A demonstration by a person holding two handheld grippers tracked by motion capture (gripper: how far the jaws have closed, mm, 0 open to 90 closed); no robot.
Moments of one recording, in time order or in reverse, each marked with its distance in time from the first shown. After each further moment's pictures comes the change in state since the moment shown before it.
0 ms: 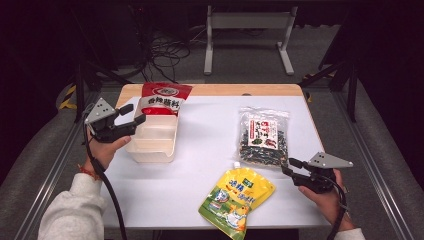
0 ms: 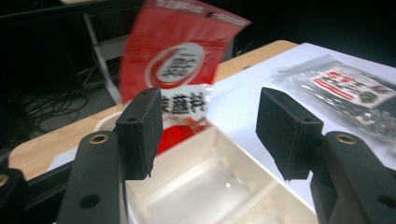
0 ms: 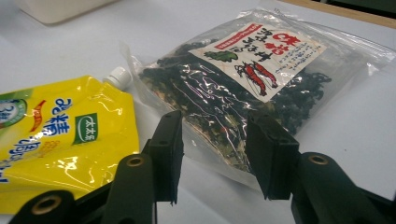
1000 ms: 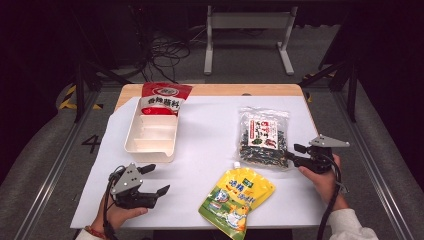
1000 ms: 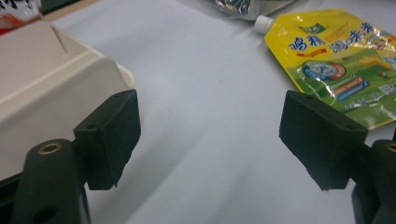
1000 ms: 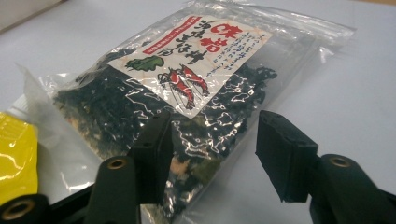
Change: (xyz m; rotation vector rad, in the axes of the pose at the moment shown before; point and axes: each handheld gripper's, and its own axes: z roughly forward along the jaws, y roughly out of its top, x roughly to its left) left arm -0.111 -0.090 -0.023 0.190 -0.214 0.104; right arm -0.052 0.008 0.037 0.038 -0.059 0.138
